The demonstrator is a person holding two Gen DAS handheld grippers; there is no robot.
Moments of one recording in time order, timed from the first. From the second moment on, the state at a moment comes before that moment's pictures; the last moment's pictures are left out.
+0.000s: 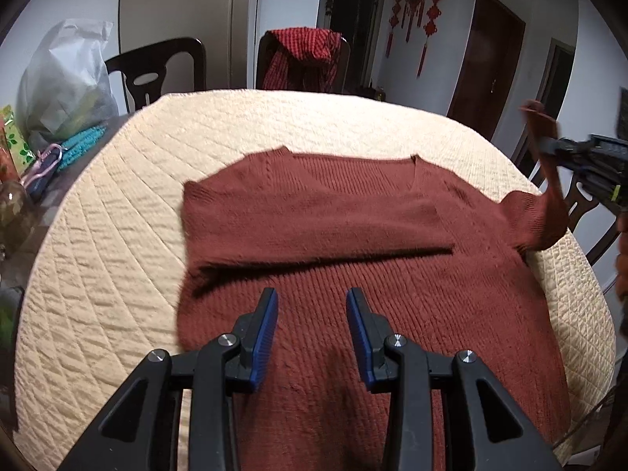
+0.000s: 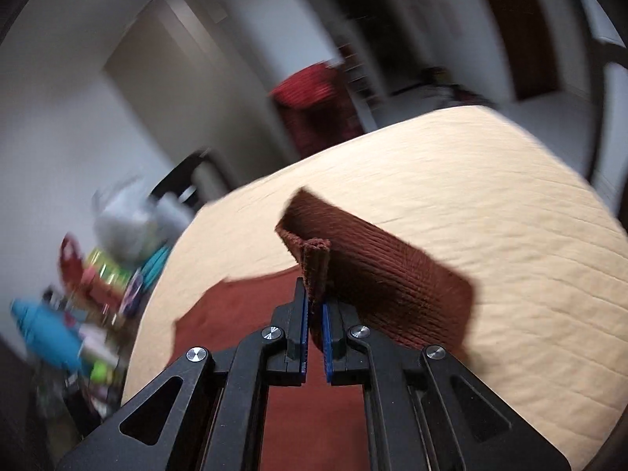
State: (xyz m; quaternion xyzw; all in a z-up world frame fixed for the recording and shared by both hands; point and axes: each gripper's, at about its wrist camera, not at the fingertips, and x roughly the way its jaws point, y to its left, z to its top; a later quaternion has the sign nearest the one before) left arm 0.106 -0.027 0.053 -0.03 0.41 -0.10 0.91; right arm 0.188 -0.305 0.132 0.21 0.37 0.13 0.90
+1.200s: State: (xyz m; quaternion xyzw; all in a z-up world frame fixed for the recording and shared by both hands) left arm 0.207 -0.115 0.040 0.00 0.45 -0.25 0.86; right arm 0.166 -0.311 0.056 0.20 0.44 0.19 0.86
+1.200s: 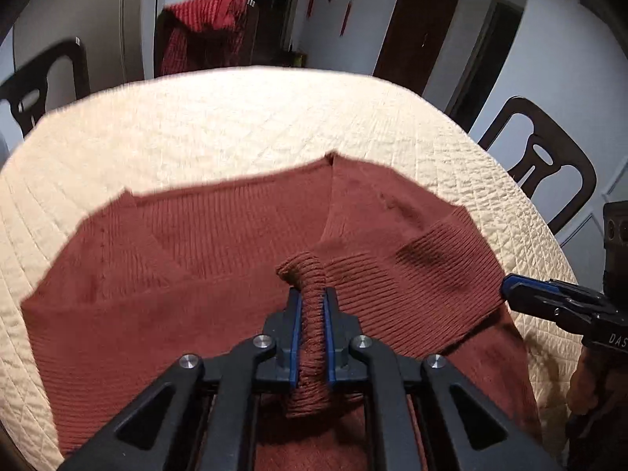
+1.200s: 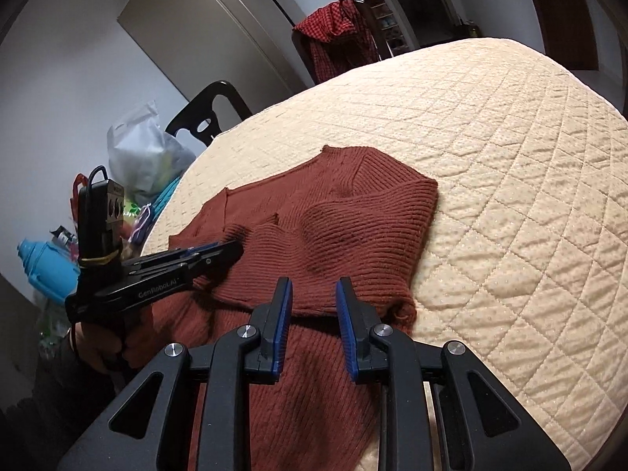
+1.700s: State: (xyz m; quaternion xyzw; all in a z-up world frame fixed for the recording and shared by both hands) left arm 0.209 -0.082 0.033 -0.04 0.46 -0.22 0.86; right arm 0.177 -0.319 0.046 0.16 0.46 0.14 0.86
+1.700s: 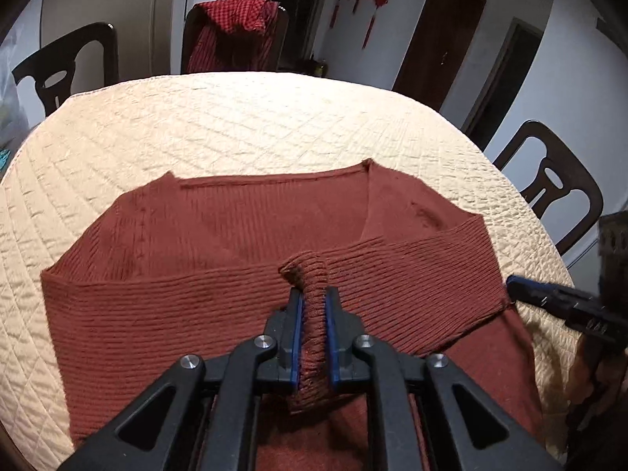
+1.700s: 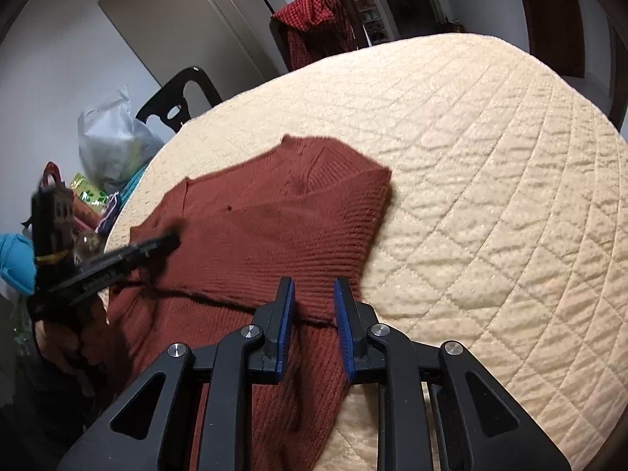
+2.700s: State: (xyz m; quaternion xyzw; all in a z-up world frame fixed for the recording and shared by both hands) left arm 0.178 -0.086 0.036 0.01 0.44 -0.22 0.87; right arm 0.176 -0.304 0.041 0.05 0.48 0.12 0.87
